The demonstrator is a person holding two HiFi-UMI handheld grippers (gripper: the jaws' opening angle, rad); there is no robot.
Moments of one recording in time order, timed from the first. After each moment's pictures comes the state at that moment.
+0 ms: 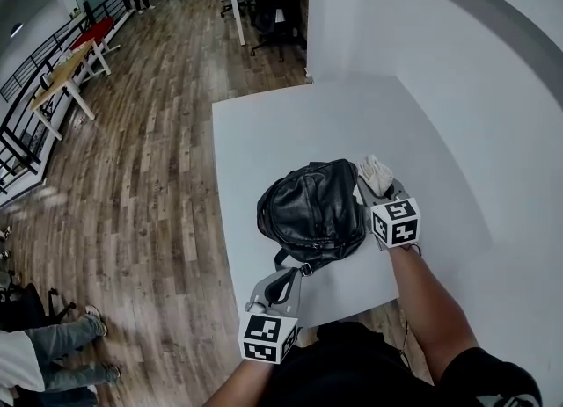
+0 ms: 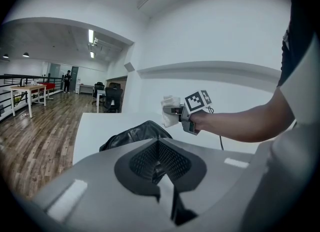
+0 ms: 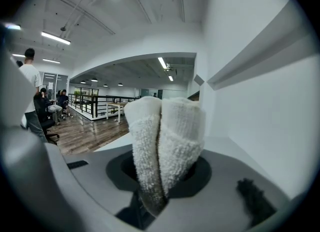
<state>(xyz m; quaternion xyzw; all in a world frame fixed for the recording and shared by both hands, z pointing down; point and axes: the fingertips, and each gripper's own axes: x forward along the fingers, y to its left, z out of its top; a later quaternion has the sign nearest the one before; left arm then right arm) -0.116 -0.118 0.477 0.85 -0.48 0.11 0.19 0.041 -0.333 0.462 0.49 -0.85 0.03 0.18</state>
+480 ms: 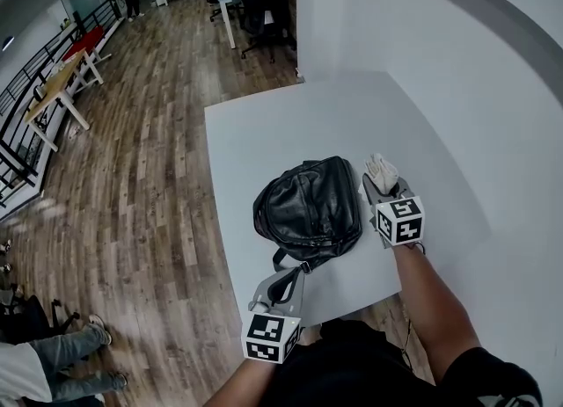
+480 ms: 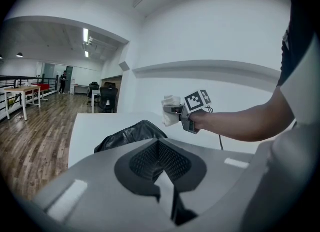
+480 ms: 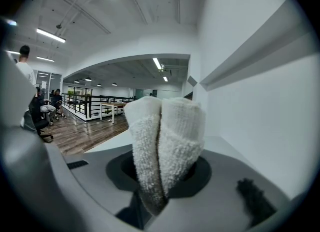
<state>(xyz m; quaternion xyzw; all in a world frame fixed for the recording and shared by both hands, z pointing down) -0.103 -0.114 0.474 0.86 -0.46 0.11 0.18 0.071 -0.324 0.455 0.53 -0.83 0.03 0.17</state>
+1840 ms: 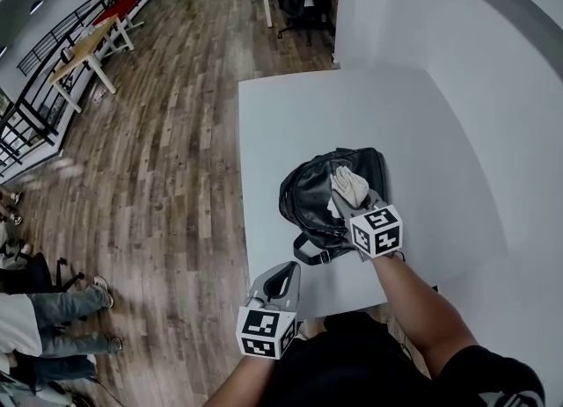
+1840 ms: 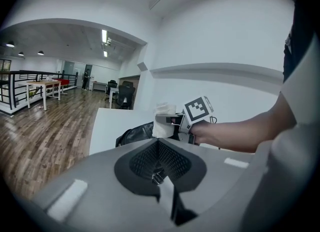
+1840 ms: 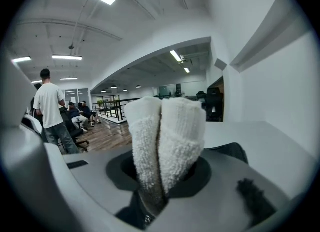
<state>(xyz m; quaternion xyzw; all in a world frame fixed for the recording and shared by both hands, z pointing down) -0.163 -0.098 0.482 0.81 -0.53 0.10 0.22 -0.087 -0.282 0.506 0.37 -0.91 0.11 0.17</state>
